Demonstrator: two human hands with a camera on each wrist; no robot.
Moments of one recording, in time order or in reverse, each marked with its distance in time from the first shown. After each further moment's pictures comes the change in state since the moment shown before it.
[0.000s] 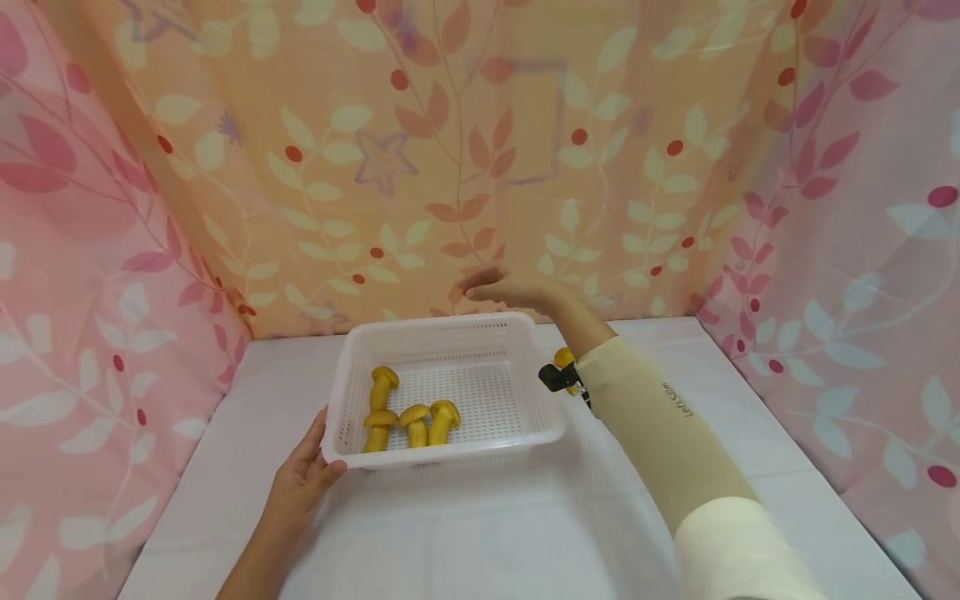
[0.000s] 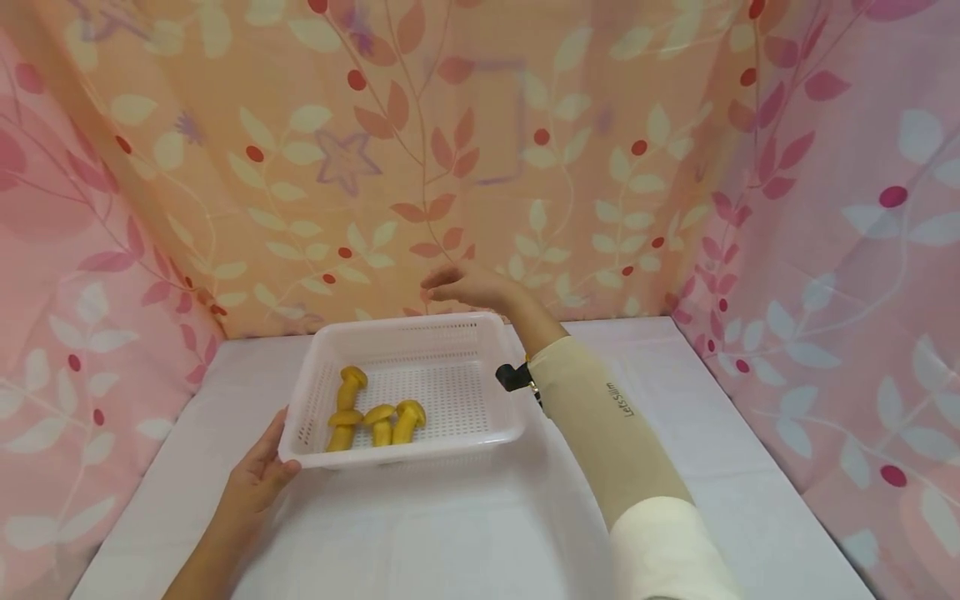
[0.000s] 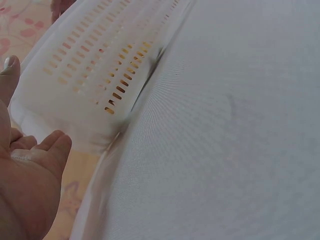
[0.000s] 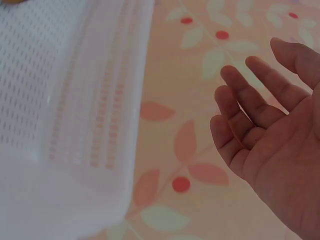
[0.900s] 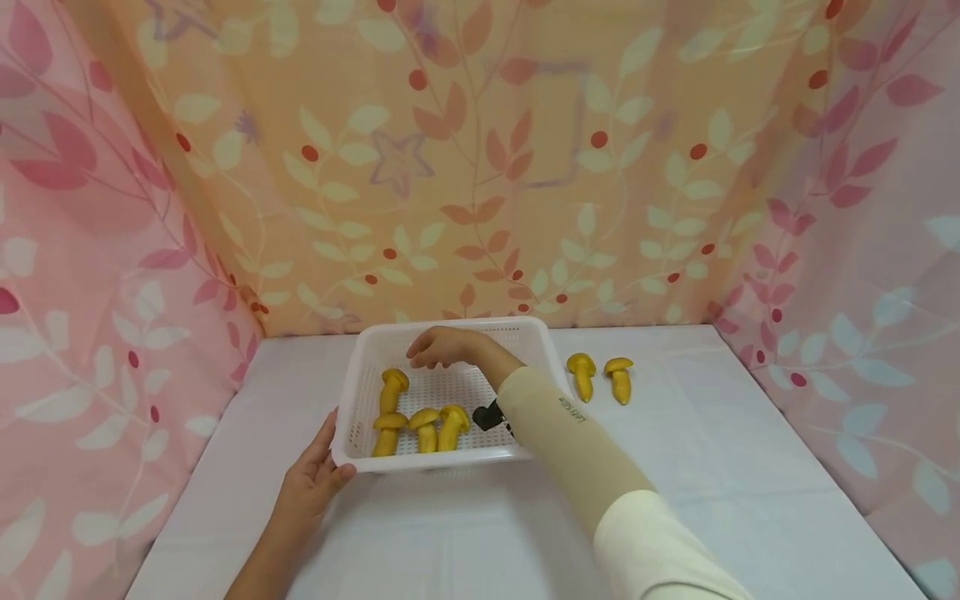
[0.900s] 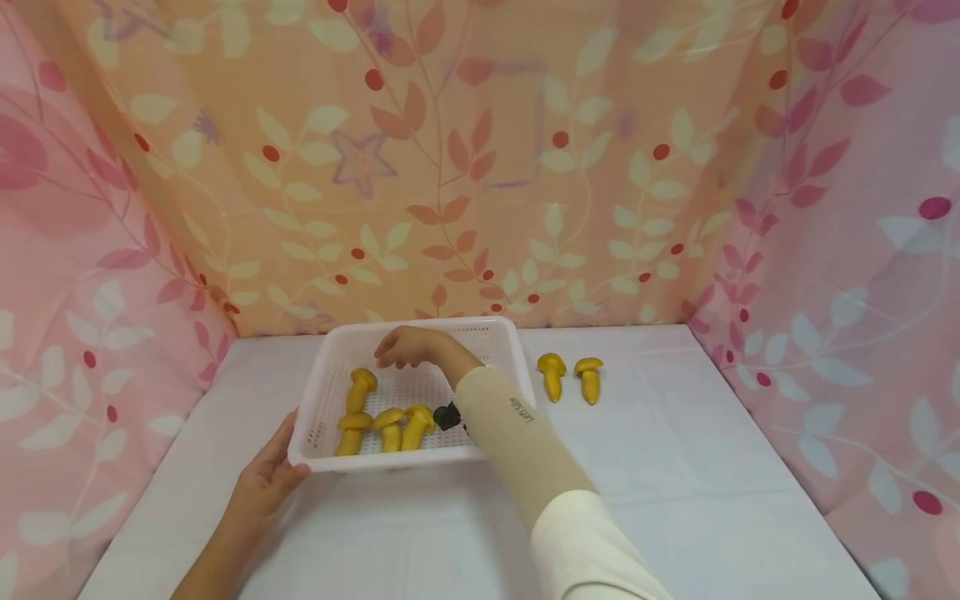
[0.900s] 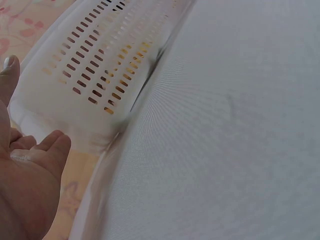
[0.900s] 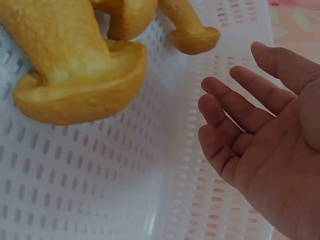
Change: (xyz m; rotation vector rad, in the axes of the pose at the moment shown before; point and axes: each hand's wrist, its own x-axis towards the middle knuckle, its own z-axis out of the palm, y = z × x) left_hand -0.005 0.003 0.006 0.037 -0.015 -0.008; right_hand 0.090 0.037 0.124 -0.050 -0.259 0.108
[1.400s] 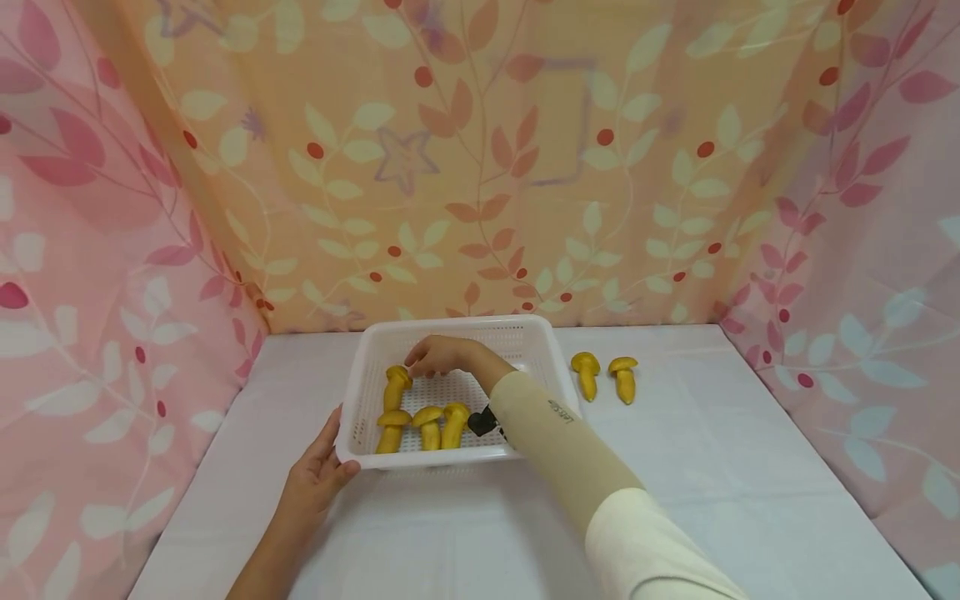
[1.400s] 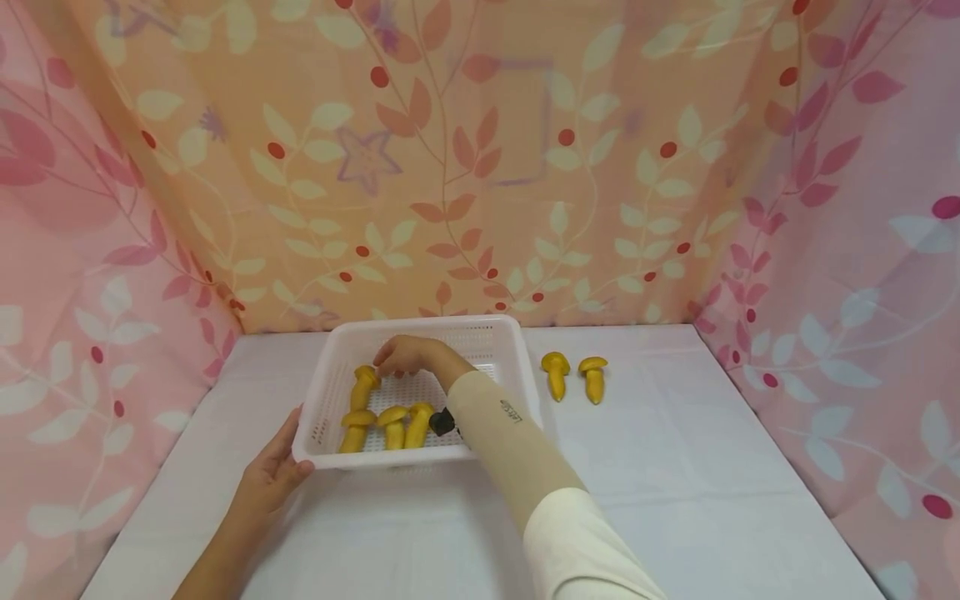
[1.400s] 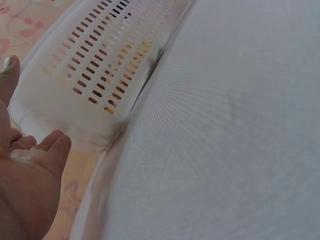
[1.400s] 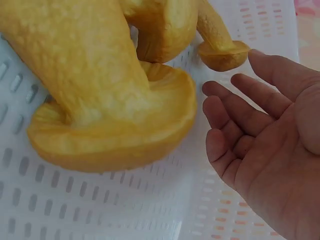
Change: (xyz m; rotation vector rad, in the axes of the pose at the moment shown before) left_hand 0.000 0.001 0.000 0.007 0.005 0.010; right_hand 0.016 0.005 0.021 -0.082 -0.031 -0.001
